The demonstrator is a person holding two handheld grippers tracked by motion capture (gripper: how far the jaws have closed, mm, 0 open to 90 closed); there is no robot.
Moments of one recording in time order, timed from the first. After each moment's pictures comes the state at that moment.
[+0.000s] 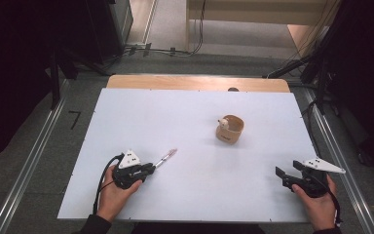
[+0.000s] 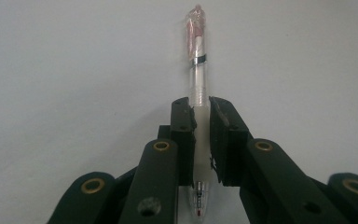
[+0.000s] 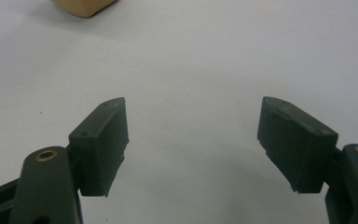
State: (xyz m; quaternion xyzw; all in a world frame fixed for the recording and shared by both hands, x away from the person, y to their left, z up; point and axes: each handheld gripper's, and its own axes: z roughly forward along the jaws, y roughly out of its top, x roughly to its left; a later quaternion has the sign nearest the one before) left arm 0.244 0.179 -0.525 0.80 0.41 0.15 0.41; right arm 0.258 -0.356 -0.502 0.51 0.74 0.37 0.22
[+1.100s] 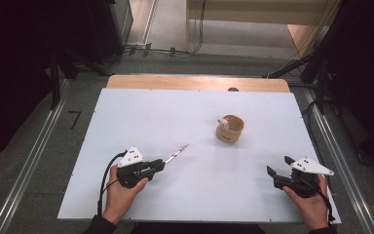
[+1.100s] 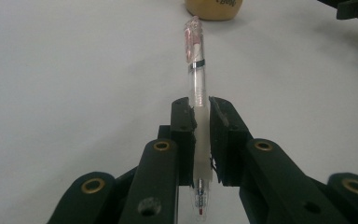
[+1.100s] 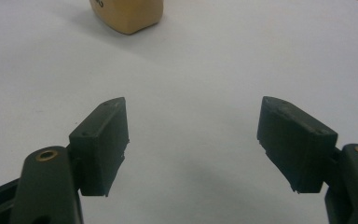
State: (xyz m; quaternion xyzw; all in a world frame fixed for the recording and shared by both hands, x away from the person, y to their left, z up) left arm 0.238 0.158 -0.497 0.77 0.39 0.13 0.49; right arm 0.254 -0.327 -0.494 0.44 0.77 0.37 0.27
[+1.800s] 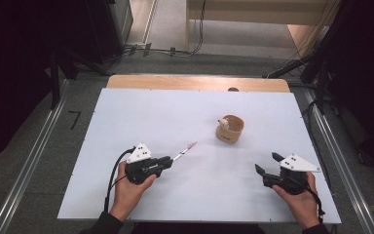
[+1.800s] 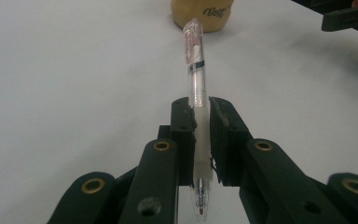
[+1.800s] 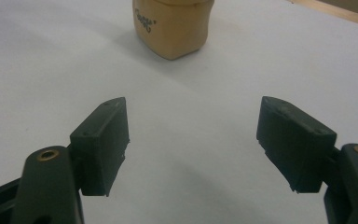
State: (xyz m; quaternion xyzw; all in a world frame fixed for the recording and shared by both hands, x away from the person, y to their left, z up) left arm 0.249 0.140 -0.491 0.78 0.38 0.12 0.49; right arm 0.259 -0.297 -0.490 0.39 0.79 0.39 0.27
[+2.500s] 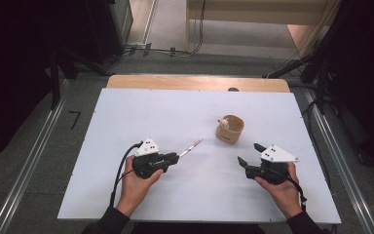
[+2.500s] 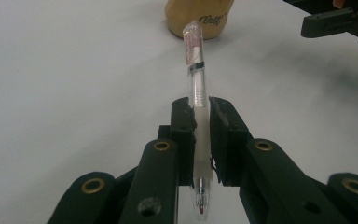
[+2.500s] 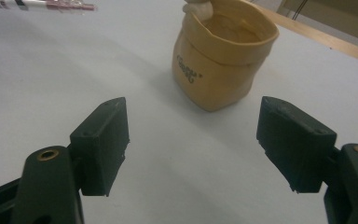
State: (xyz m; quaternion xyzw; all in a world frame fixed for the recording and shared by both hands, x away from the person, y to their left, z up) left arm 0.264 0.122 -0.485 0.78 0.37 0.11 0.49; right arm 0.278 -0.250 -0.481 0.34 0.80 0.41 0.27
